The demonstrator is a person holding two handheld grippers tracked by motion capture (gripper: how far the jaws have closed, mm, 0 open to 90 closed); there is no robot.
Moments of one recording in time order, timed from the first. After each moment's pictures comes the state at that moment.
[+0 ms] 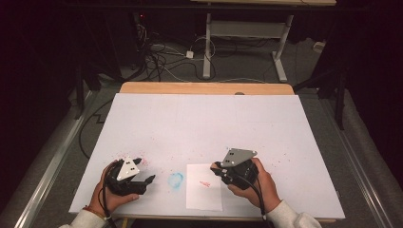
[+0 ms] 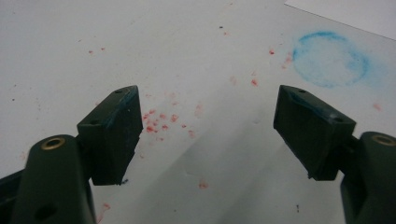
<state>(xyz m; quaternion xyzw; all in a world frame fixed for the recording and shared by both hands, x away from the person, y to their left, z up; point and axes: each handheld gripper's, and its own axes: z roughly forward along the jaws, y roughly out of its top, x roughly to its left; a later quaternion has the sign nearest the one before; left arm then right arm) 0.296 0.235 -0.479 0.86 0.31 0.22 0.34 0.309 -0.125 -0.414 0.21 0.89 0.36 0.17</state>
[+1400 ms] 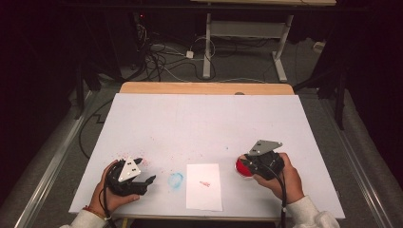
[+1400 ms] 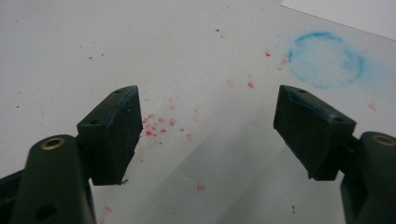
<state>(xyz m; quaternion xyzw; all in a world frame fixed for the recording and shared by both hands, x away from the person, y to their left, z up) 0.293 0.231 -0.476 0.86 0.31 0.23 0.33 0.335 -0.193 -0.423 0.29 0.89 0.30 0.20</state>
